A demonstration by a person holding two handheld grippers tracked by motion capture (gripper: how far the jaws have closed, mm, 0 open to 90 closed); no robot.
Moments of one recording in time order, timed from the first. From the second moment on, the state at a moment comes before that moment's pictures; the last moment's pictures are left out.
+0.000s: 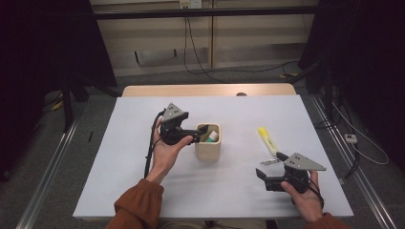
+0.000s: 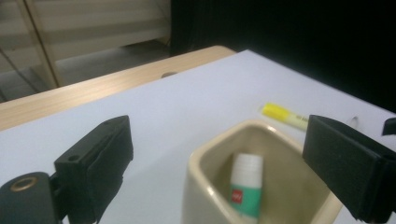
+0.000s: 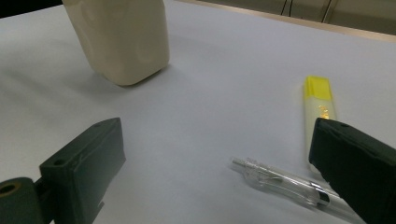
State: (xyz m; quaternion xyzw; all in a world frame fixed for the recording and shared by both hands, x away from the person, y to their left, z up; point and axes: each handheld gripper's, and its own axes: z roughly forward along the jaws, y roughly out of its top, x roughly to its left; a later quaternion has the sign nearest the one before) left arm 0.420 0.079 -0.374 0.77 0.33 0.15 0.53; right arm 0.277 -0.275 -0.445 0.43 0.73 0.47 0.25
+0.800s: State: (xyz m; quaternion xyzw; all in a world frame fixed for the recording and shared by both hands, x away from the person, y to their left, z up) left arm 0.384 0.132 -0.382 0.79 0.32 0.17 0.49; right arm 0.278 -0.279 -0.446 0.45 0.72 0.46 0.26
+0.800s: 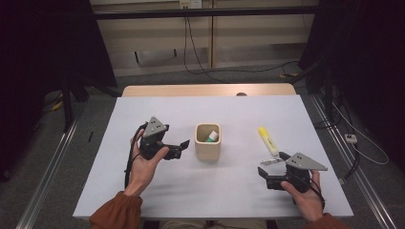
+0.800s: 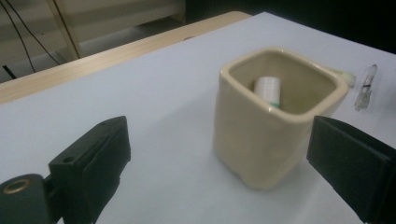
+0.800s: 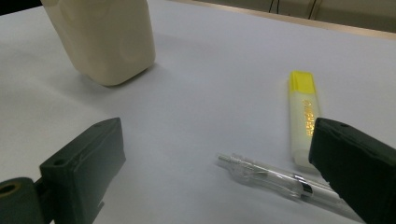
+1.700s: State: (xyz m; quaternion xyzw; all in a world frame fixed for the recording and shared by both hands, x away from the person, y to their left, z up) left arm 0.332 0.205 -0.422 0.79 0.38 0.16 0.45; right arm 0.288 -0.283 -0.438 0.47 0.72 0.45 0.23
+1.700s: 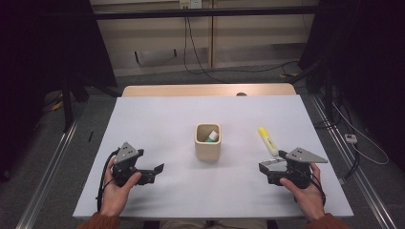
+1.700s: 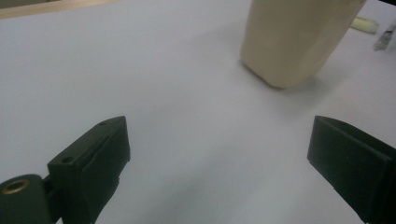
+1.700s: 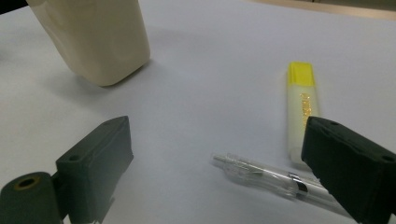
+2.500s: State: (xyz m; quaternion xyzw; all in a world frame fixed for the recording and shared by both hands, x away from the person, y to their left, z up) left arm 0.307 0.215 -0.433 0.77 0.38 0.16 0.48; right arm 0.334 -0.292 -0.410 0.49 0.75 0.39 0.20
